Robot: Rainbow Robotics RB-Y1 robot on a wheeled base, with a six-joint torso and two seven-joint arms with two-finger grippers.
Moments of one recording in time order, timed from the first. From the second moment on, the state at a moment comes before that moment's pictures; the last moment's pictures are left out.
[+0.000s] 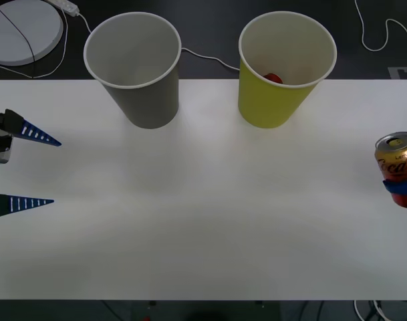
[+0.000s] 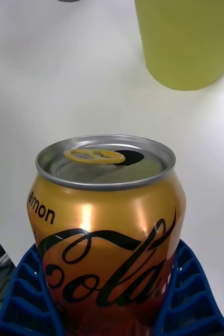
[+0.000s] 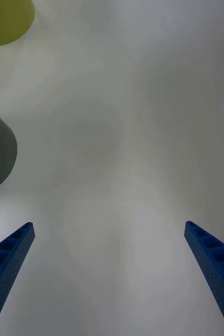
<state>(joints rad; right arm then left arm) 0.09 -0.97 -0.50 -2.04 1.61 -1.49 -0.91 -0.08 1.06 0.23 -1.87 -1.51 -1.45 0.13</state>
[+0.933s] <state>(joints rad) -0.53 -1.23 -0.12 -1.90 1.62 -1.57 -1.22 -0.08 1.06 0.23 -1.87 -1.51 -1.45 0.13</state>
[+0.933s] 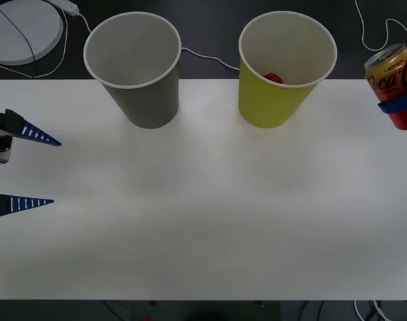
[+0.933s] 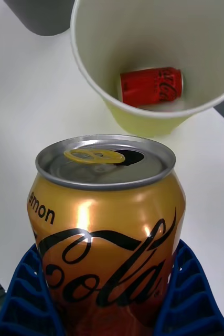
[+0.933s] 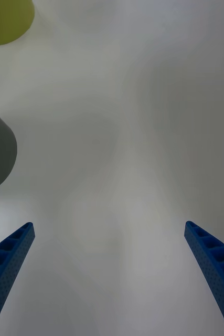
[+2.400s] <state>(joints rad) -1.27 -0.77 0.33 -1.16 2.05 -1.52 -1.13 -0.08 1.06 0.23 -1.87 -1.51 -1.45 0.13</state>
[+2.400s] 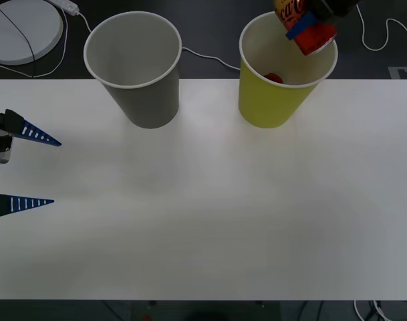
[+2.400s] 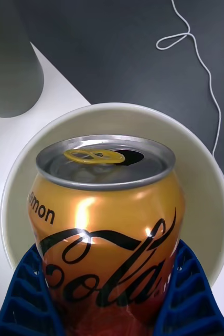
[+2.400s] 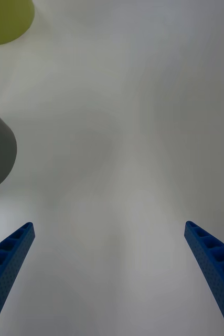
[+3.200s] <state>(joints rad) -1.28 -0.95 0.32 -1.25 1.86 -1.57 -1.06 -0.08 1.06 0.23 -1.87 -1.51 -1.45 0.13</state>
